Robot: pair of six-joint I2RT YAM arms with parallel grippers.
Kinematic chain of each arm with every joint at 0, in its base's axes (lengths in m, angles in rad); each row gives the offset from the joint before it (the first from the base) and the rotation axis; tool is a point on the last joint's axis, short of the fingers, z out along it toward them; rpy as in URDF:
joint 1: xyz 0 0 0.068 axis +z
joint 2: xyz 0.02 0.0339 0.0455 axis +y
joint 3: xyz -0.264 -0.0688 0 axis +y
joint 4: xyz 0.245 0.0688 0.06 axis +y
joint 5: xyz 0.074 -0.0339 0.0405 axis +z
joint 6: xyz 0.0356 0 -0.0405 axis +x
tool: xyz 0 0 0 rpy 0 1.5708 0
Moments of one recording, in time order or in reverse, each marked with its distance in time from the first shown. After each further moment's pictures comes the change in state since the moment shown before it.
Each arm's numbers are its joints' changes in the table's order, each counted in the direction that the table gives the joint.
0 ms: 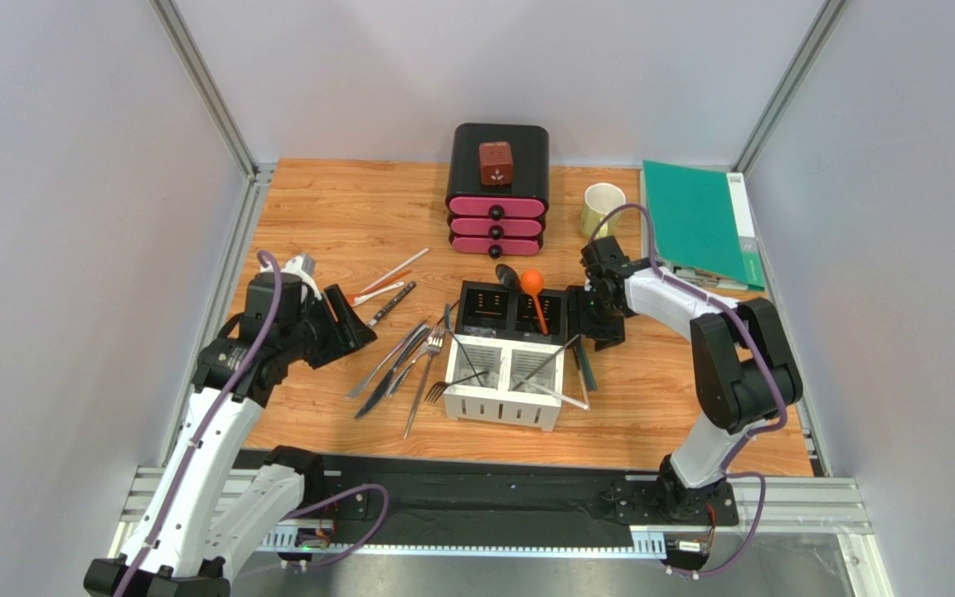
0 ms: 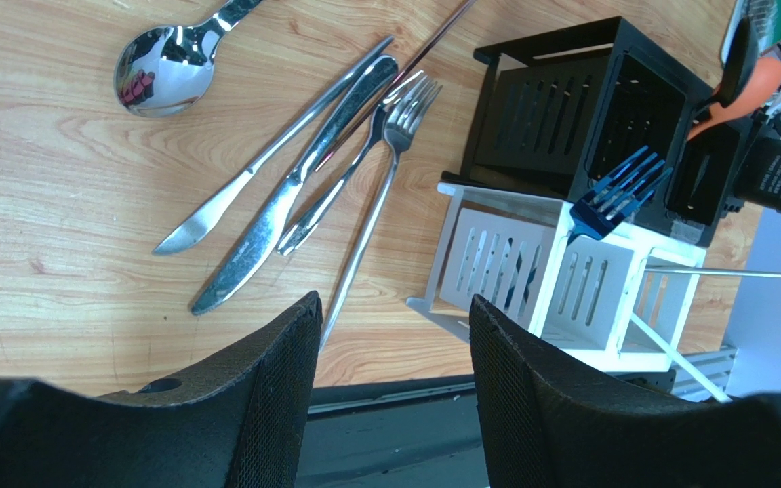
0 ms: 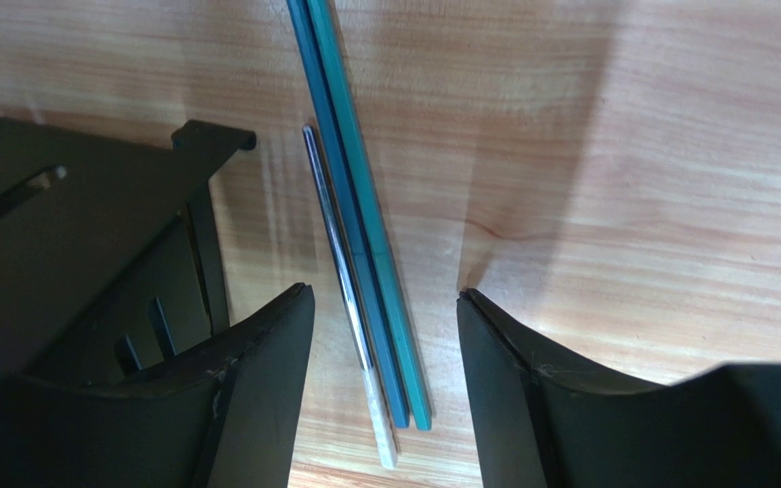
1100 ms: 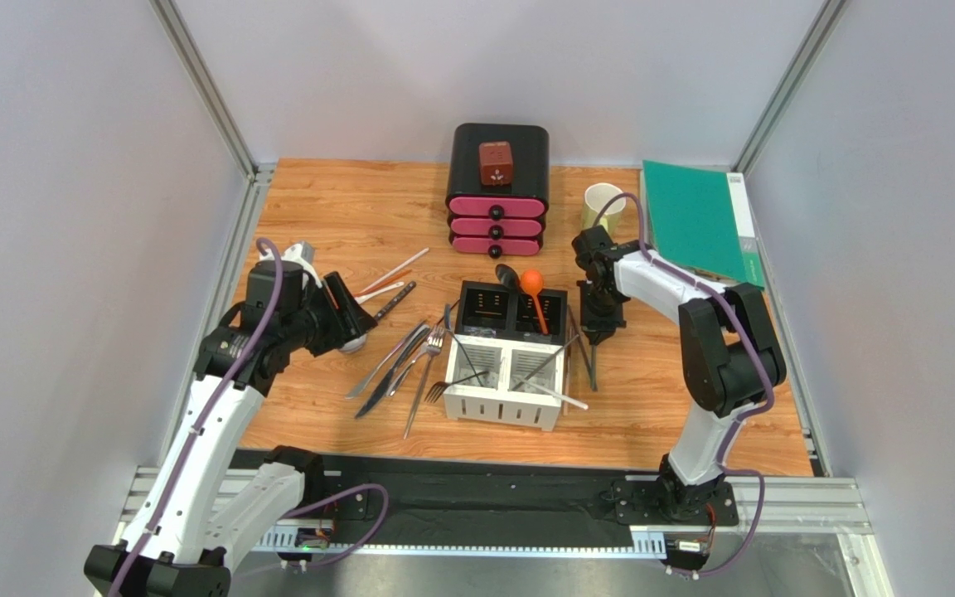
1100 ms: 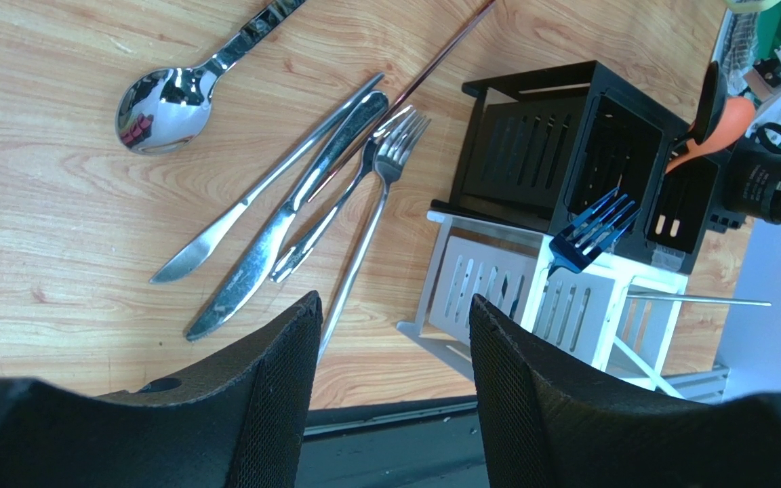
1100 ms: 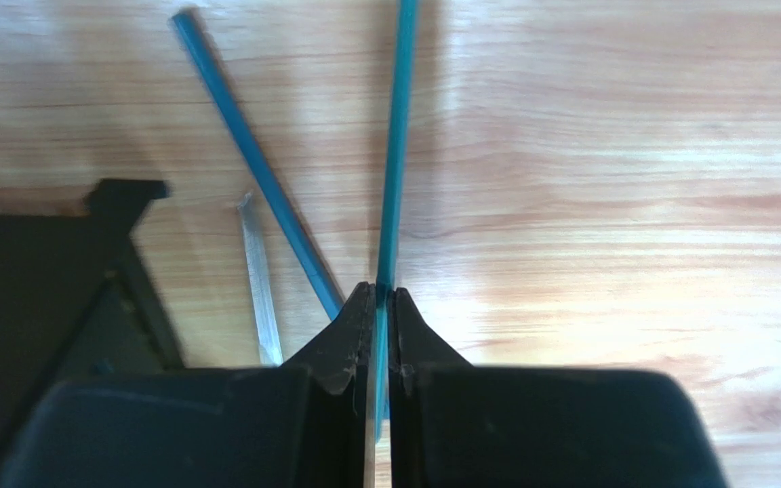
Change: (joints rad) left arm -0.001 0.058 -0.044 -0.039 0.021 -0.006; right arm 0.019 0.104 -0.153 0.168 -0.171 0.050
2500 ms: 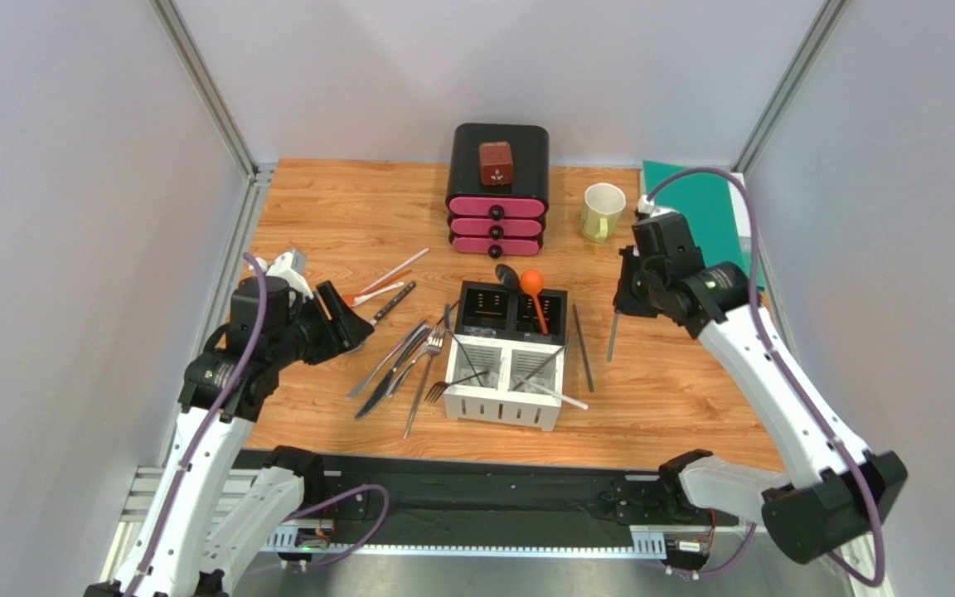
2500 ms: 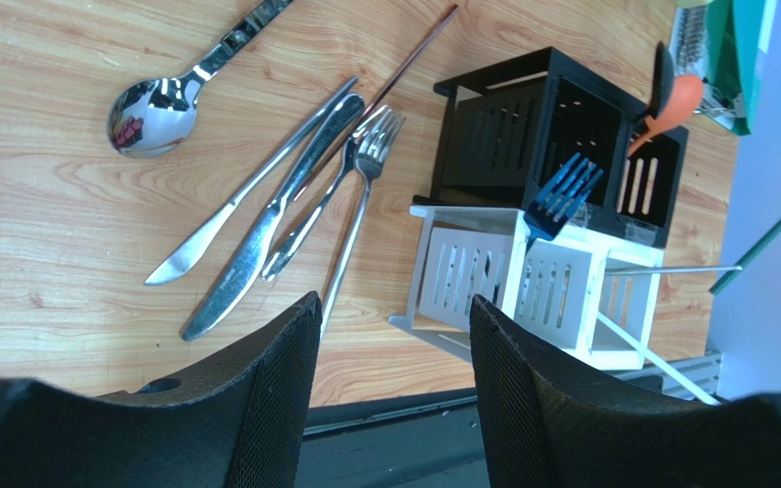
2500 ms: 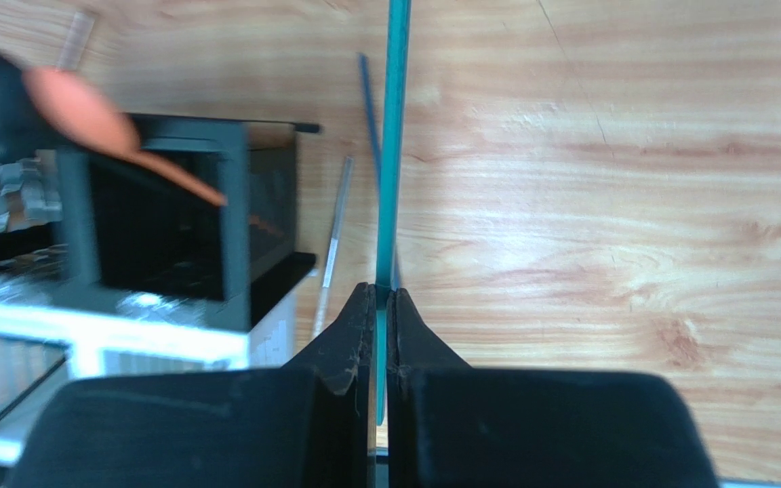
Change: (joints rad) left arm 0.000 -0.104 0.014 0.012 -0.019 0.019; right arm 0.031 -0.587 -0.023 0.142 -0.063 0.019
